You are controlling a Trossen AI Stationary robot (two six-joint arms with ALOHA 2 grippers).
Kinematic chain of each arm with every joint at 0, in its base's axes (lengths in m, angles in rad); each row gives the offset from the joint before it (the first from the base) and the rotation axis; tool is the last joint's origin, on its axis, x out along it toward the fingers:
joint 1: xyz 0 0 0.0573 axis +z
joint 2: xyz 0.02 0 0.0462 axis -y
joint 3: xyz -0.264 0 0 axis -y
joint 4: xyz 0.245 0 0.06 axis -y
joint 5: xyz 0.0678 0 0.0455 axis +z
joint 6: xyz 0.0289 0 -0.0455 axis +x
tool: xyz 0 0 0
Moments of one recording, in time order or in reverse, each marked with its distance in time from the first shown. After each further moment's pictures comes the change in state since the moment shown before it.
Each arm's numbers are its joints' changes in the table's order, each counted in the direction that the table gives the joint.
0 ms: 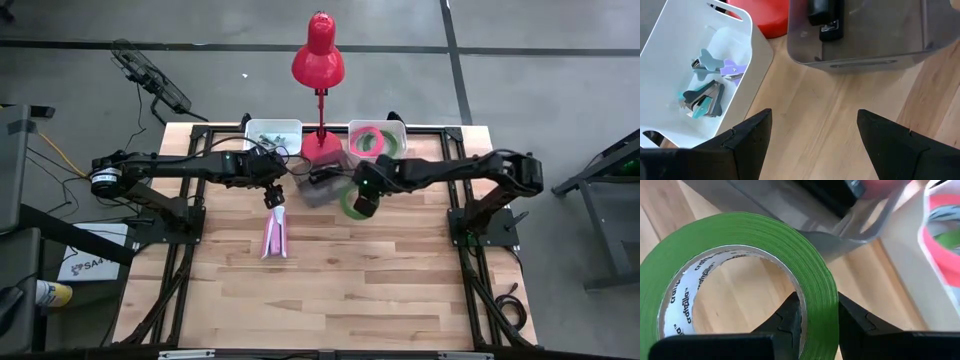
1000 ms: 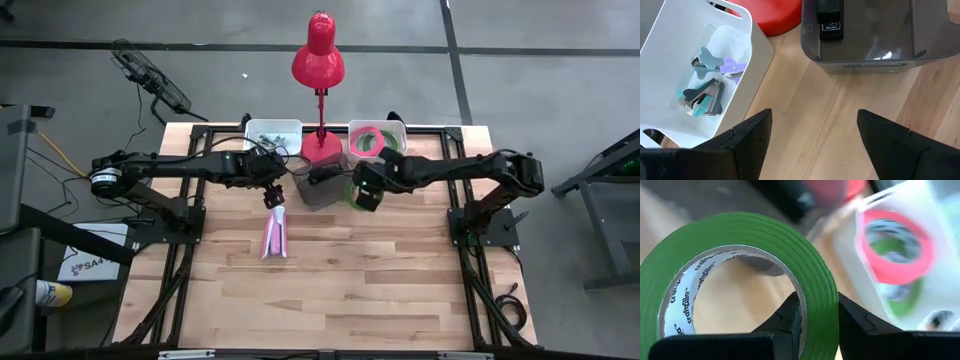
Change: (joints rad) left arm 0.000 0.000 0.000 -0.008 0.000 0.001; right arm 0.032 0.004 0.101 -0.170 -0.195 -0.021
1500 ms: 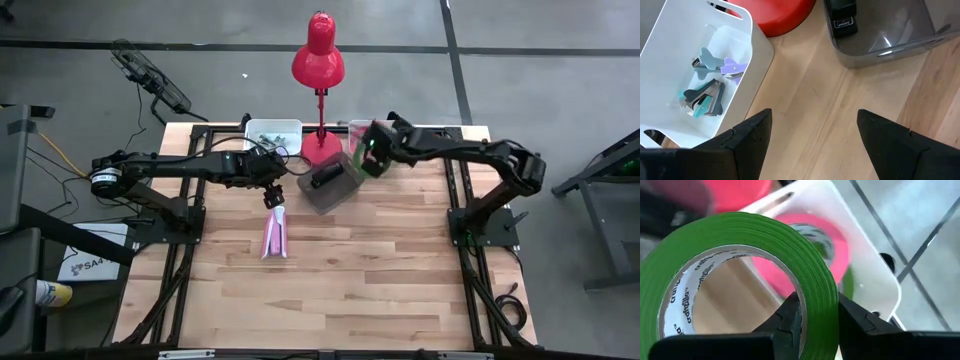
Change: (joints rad) left arm 0.000 0.000 0.000 0.002 0.002 0.003; right arm -0.295 0.011 0.008 0.088 -0.030 -0.158
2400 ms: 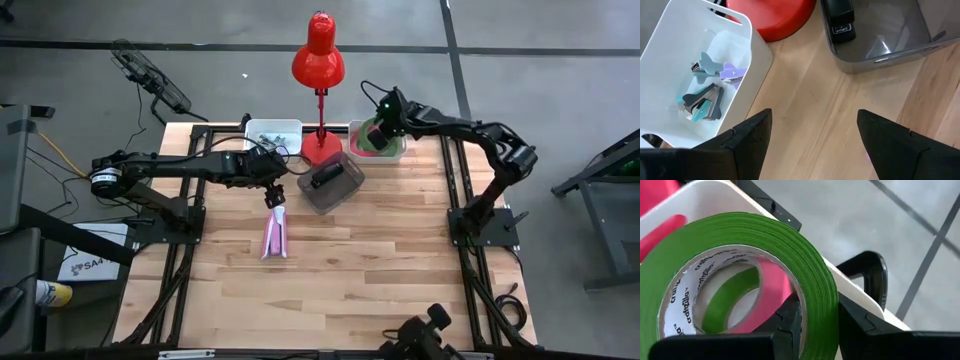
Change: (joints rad) left arm 0.000 0.000 0.000 0.020 -0.004 0.000; right arm -0.367 -0.128 0.000 0.231 0.249 -0.061
